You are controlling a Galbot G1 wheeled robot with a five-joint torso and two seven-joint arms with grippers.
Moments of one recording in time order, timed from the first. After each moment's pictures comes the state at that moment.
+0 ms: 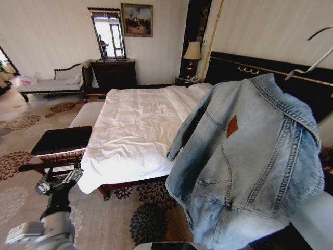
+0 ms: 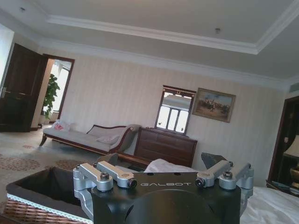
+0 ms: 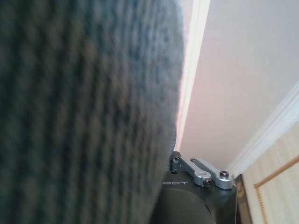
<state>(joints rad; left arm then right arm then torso) 1.87 -1.58 -0.90 -2.50 -0.48 -0.03 -0.13 -1.23 0.66 0.69 2.24 0.79 0.39 0.19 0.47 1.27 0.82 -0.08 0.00</state>
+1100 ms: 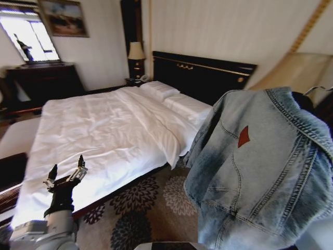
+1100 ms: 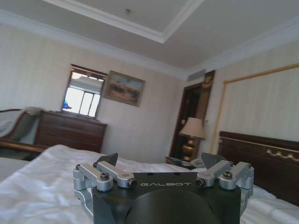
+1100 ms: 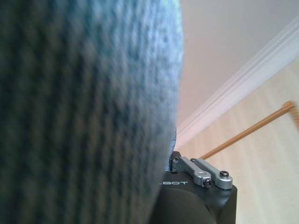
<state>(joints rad) 1.86 -1.57 -0.88 -2.50 -0.46 -0.04 -0.11 -1.40 0.80 0.82 2.29 0.73 0.43 0.16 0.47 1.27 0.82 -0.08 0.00</state>
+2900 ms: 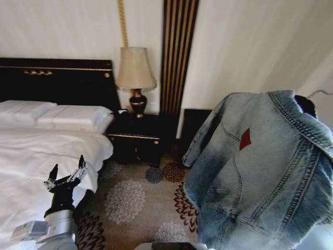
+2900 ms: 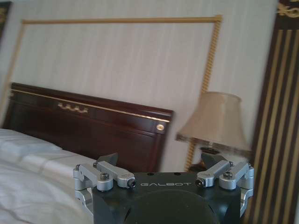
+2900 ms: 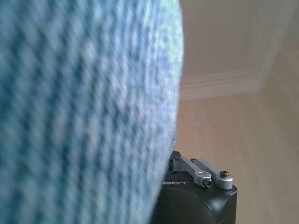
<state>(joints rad) 1.87 -1.57 -0.88 -2.50 -0.46 -0.05 -0.10 -1.44 0.84 0.85 2.31 0.71 0.43 0.15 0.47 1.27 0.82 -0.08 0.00</state>
